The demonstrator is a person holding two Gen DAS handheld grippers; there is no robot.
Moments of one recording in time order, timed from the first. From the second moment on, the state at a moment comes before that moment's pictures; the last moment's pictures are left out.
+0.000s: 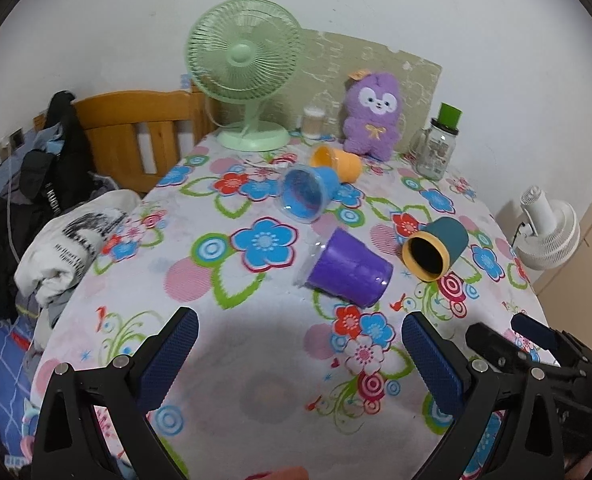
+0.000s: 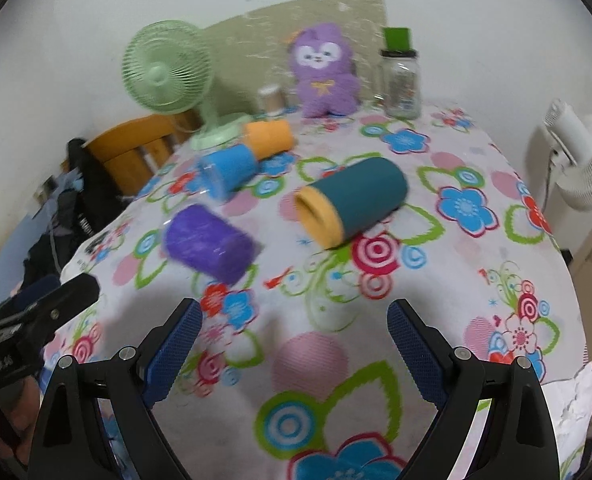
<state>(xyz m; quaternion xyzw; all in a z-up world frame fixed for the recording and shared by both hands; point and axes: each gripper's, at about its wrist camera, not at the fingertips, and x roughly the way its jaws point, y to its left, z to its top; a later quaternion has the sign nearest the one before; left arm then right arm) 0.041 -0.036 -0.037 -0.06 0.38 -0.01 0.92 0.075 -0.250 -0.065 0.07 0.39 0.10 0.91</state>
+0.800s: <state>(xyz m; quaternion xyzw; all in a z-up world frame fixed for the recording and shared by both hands) 0.172 -0.076 -0.044 -0.03 0.40 -0.07 0.92 0.223 -0.304 -0.091 0.21 0.46 0.00 0.86</state>
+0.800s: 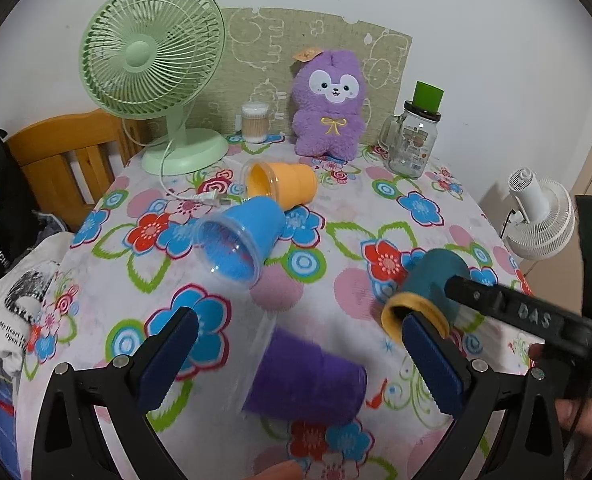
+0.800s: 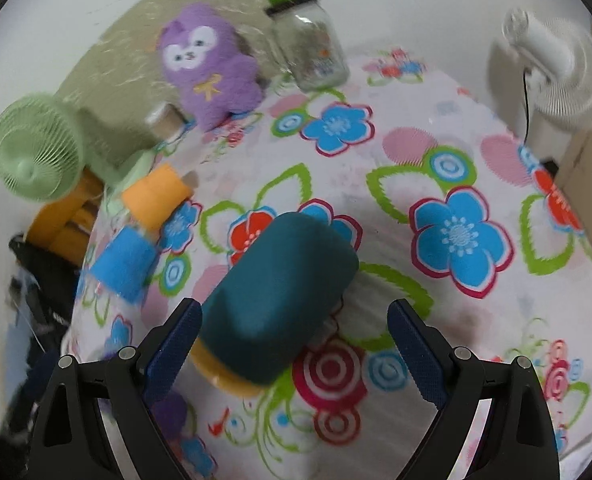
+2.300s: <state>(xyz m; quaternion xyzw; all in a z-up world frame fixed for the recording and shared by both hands) 0.068 -0.025 -0.032 -0.07 0.38 -0.06 0.92 0.104 -0.246 -0.027 0.12 0.43 0.17 0.88</state>
